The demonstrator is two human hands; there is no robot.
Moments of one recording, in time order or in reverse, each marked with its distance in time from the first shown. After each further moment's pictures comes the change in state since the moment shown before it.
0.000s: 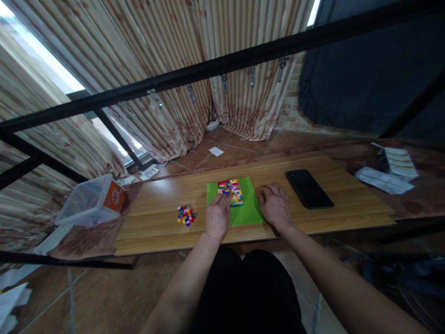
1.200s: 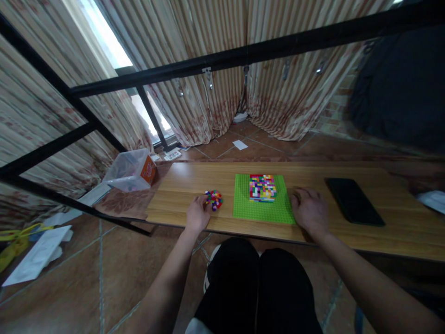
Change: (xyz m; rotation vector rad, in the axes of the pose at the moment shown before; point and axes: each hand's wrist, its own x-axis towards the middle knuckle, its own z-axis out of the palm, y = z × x) left_hand -0.062 -0.095 -0.093 0.150 -0.075 -0.521; right_hand 0.001 0.010 0.006 -0.122 0.009 -0.094
